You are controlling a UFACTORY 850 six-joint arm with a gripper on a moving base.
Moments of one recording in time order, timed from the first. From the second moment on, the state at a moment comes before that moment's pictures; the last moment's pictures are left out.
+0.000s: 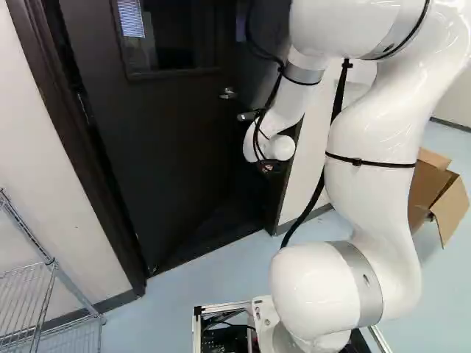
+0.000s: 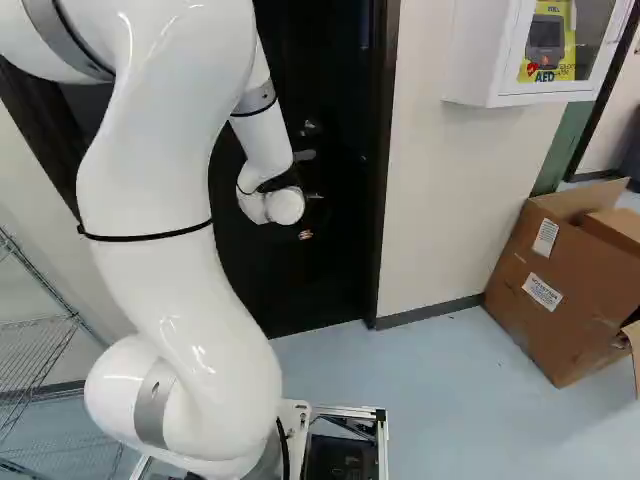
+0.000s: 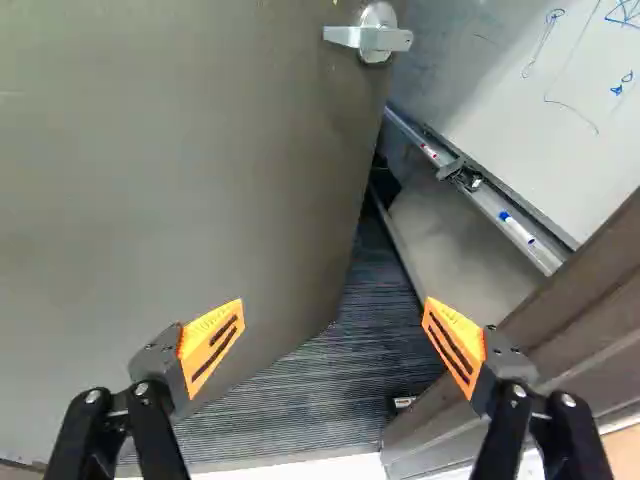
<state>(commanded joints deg) -3.0 -16.0 -38.0 -14.1 47.7 0.0</state>
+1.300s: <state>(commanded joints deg) -3.7 -1.6 -21.9 -5.3 47.7 0.0</state>
